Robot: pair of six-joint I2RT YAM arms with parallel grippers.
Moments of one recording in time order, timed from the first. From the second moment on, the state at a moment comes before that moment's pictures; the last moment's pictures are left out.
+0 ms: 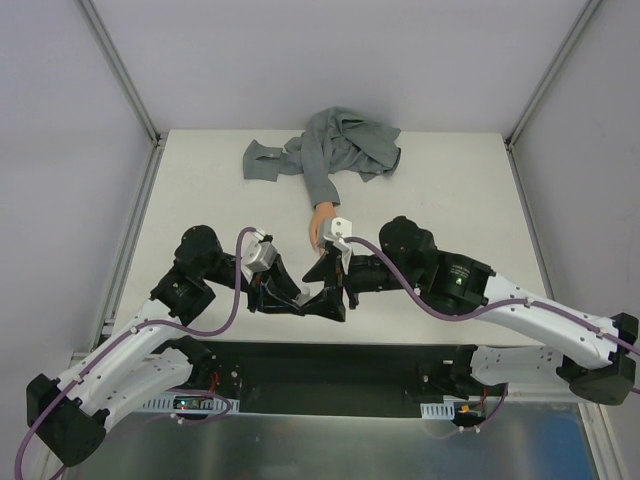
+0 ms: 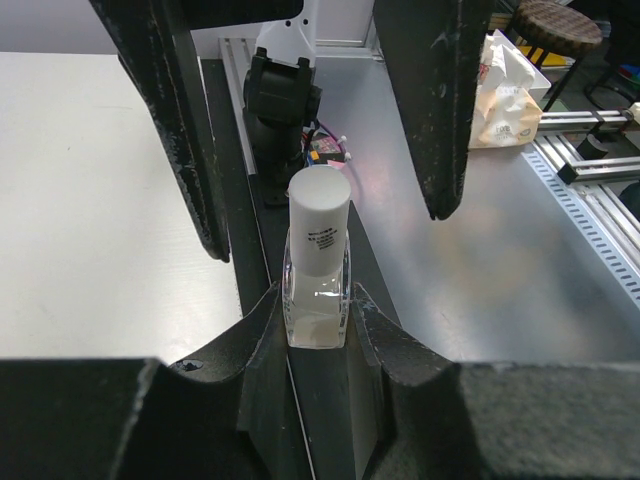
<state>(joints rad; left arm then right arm) -0.60 0.78 0.62 0.13 1.28 -0.18 1.18 1.10 1.17 -0.35 -0.39 0.06</state>
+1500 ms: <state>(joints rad) -0.60 0.66 0.62 -0.17 0.76 0.01 1.48 1.33 1.25 -0.33 0.74 0.47</state>
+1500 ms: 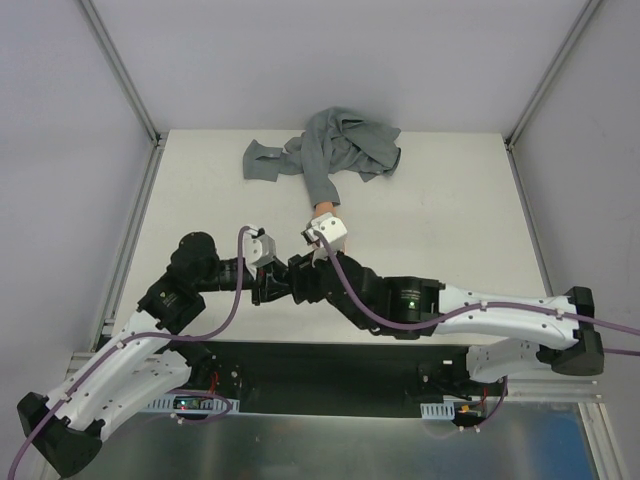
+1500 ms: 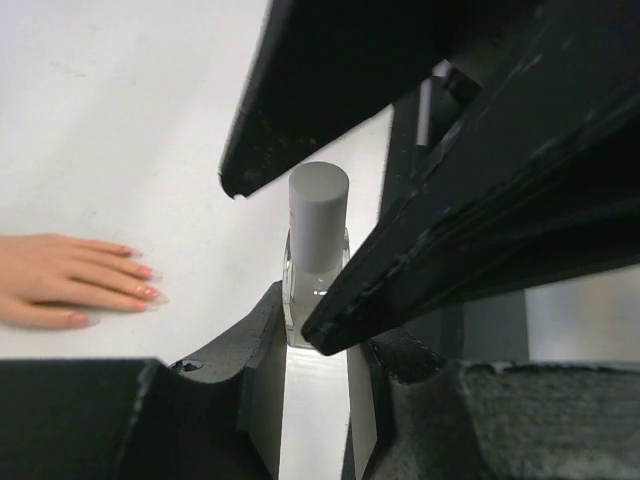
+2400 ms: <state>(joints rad) -0.60 0.76 0.65 0.04 1.25 -0.11 1.18 1.10 1.15 -0.33 -0.37 0.15</state>
